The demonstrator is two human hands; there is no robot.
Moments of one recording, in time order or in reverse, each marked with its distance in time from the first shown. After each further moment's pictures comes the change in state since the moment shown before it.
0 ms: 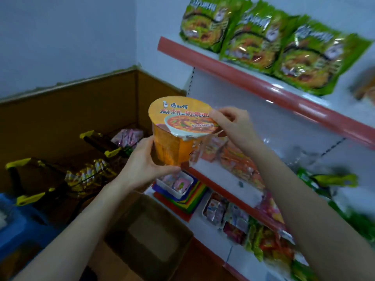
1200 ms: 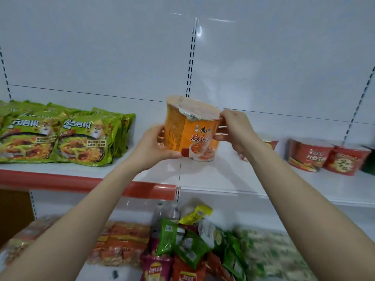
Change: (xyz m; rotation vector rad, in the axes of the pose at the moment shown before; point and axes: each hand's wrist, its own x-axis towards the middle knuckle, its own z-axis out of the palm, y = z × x) left_hand 0.100 0.419 0.288 -0.126 -0.219 0.614; right_hand -0.138 0.020 -0.474 0.245 0.699 0.108
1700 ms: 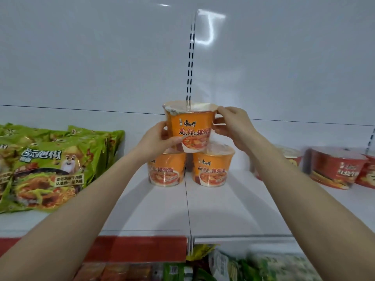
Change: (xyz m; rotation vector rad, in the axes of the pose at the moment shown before) left_hand 0.147 -0.049 0.007 0.017 -0.081 -0.017; right_hand 0.131 0.023 0.024 -0.063 0.118 -0.037
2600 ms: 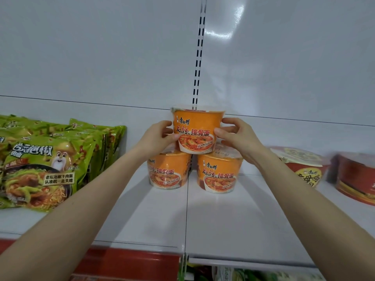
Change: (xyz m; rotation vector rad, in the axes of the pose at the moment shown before) left_hand 0.035 -0.023 0.014 0.099 0.065 -0.089; right_hand 0.049 0.068 -0.011 -0.125 -0.174 -0.097
